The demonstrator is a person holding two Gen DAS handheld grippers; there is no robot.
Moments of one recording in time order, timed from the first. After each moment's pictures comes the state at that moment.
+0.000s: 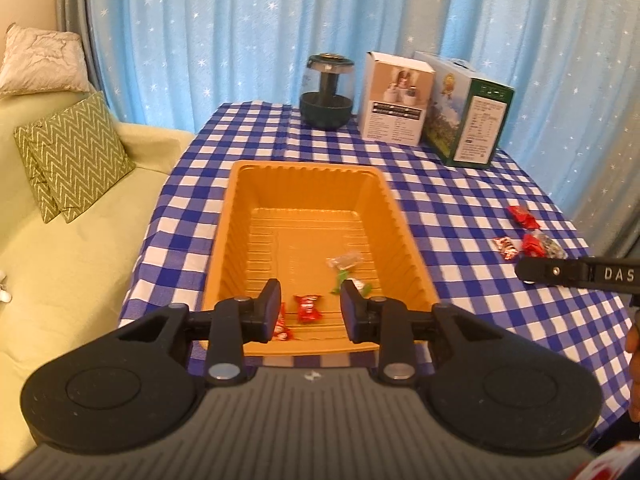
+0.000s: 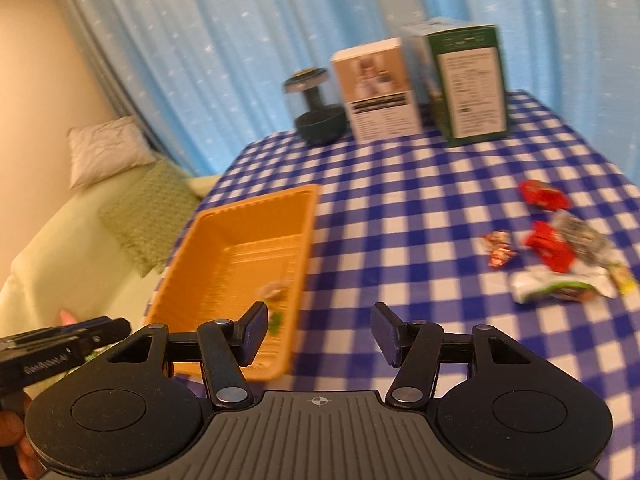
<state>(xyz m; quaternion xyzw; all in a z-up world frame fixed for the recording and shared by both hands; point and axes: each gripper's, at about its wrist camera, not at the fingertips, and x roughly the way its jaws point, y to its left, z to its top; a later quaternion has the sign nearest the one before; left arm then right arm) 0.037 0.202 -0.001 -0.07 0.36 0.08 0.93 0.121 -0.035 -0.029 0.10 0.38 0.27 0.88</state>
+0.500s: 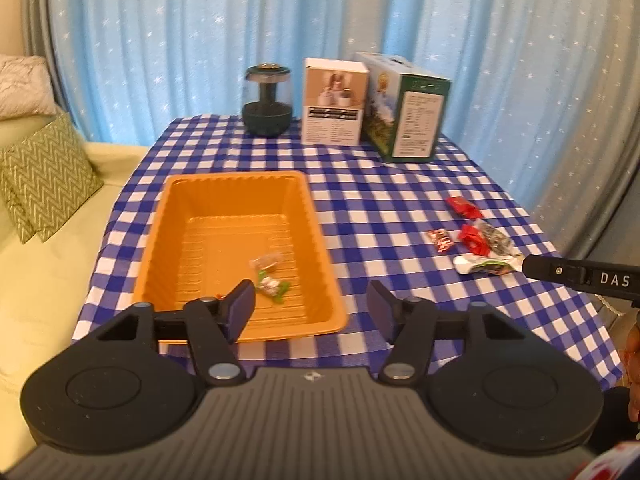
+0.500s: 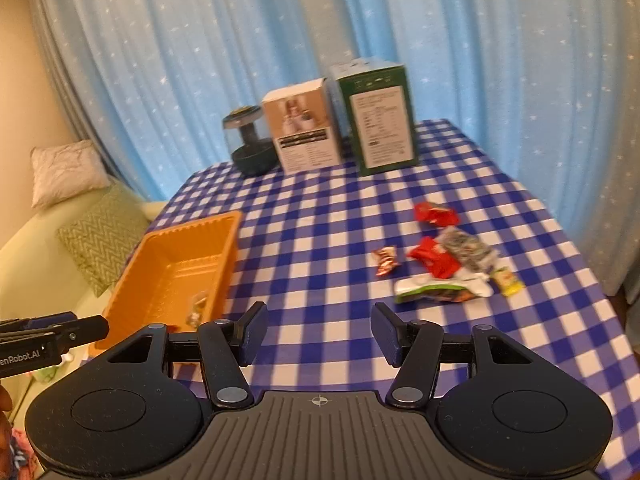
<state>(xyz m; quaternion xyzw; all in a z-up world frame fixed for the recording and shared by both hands) 0.031 0.123 0.022 -0.05 0.35 0.03 0.93 0.084 -0.121 -0.004 0.09 0.35 0.20 0.91</state>
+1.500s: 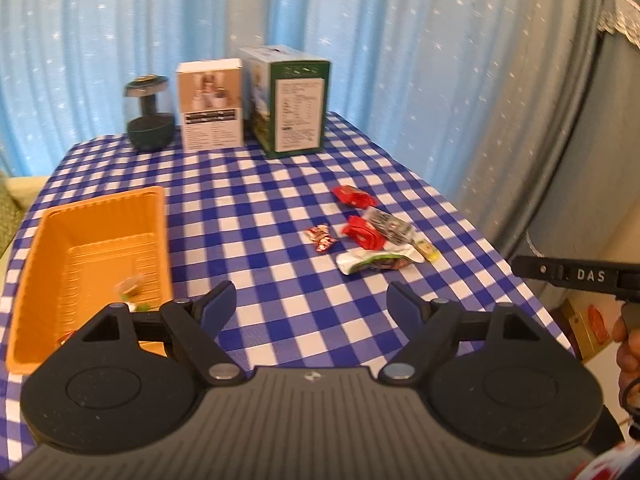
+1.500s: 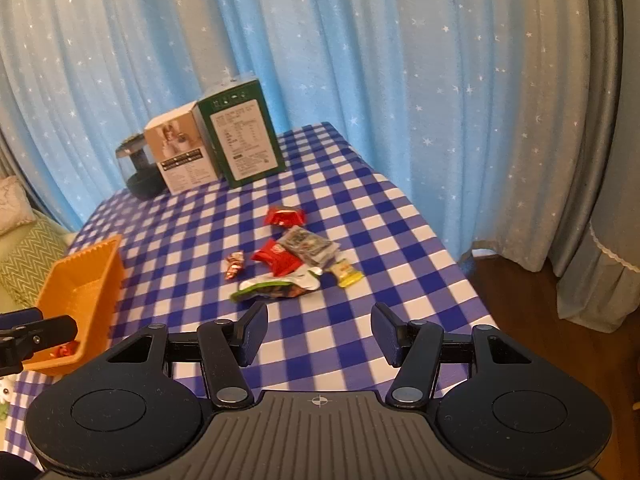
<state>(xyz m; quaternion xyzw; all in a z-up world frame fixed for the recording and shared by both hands) 0.068 0.005 0.008 -0.01 0.35 -0.08 0.93 0.077 -0.250 -0.019 0.11 0.35 0.09 0.93</state>
